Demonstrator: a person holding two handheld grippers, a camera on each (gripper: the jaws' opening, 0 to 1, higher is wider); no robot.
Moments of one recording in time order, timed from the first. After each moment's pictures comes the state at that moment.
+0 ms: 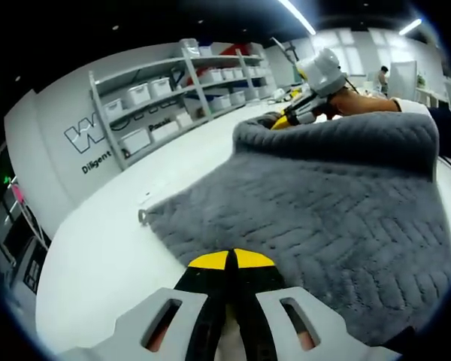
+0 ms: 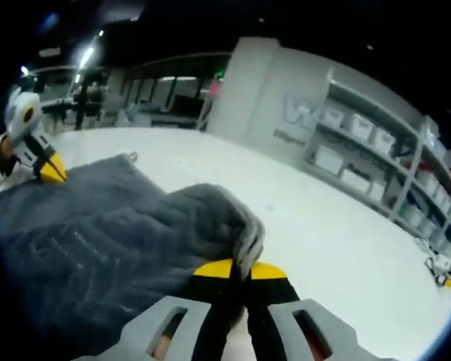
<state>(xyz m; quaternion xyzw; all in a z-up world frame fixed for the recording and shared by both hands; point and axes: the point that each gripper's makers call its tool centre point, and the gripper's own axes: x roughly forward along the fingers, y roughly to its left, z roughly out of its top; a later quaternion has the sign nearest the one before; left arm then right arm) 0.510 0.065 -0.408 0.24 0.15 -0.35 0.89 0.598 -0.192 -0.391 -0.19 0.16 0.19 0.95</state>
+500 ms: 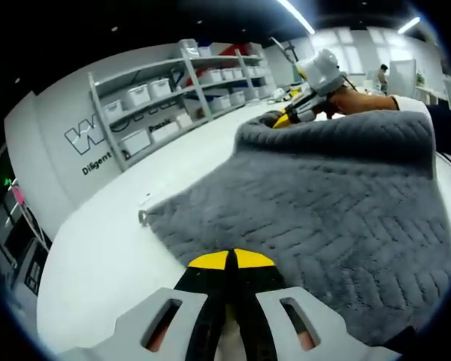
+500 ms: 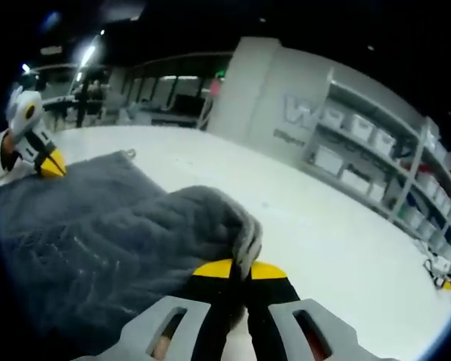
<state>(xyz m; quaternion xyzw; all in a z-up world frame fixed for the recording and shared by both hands) 0.509 0.065 -0.408 0.24 0.15 -0.35 0.89 0.598 -0.204 -0.392 -0.20 0.16 0.19 0.95</state>
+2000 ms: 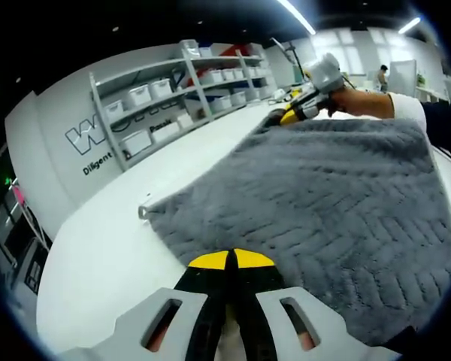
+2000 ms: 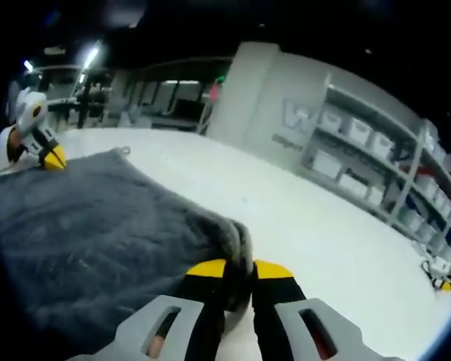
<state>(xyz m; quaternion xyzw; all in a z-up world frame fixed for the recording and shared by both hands) 0.507 0.065 -0.409 0.24 0.15 -0.35 0.89 0.601 -0.246 -0.385 -0.19 0.14 0.20 0.95</state>
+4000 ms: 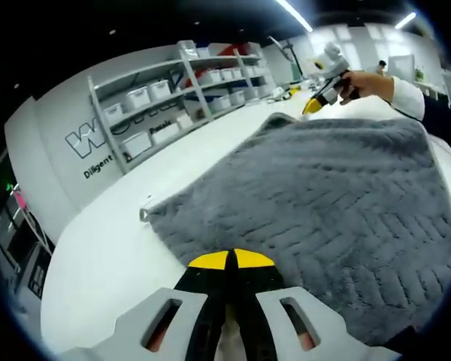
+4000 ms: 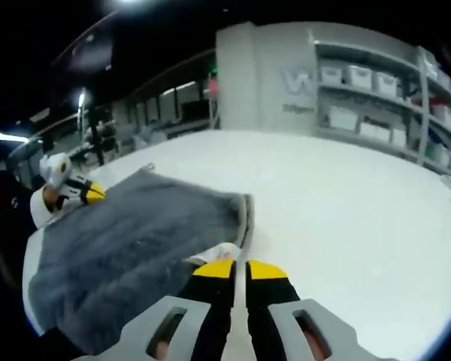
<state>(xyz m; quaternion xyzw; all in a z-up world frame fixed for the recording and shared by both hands) 0.508 0.065 -0.408 0.25 0.15 -0.34 0.89 0.541 -0.271 -0.391 -0.04 0.24 0.28 0.93</state>
